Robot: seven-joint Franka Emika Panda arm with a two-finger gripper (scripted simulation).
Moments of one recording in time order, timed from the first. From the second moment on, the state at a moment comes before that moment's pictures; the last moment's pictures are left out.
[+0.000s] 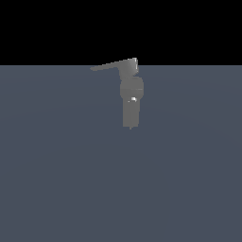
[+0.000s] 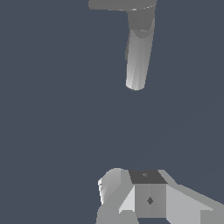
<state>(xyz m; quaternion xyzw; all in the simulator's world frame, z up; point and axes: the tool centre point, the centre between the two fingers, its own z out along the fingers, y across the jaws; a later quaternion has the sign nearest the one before) -0.255 0.013 0.487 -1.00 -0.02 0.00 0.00</state>
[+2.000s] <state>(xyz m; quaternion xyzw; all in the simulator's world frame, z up) -0.144 0.020 0.479 -0.98 0.18 0.05 0.08</state>
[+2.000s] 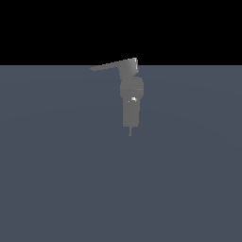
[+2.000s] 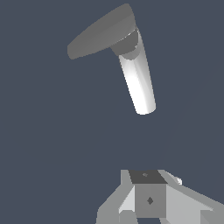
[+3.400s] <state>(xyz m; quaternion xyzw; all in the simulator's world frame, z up) 0.028 0.039 0.374 -0.83 0.55 0.12 0.03</state>
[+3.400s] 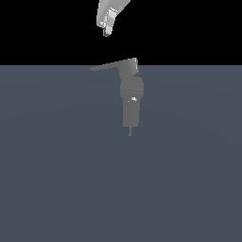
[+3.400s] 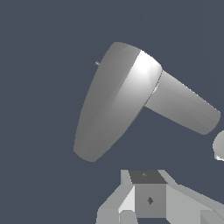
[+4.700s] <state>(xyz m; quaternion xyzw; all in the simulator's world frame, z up) 0.113 0.078 0.264 -0.67 0.73 0.07 -0.07</state>
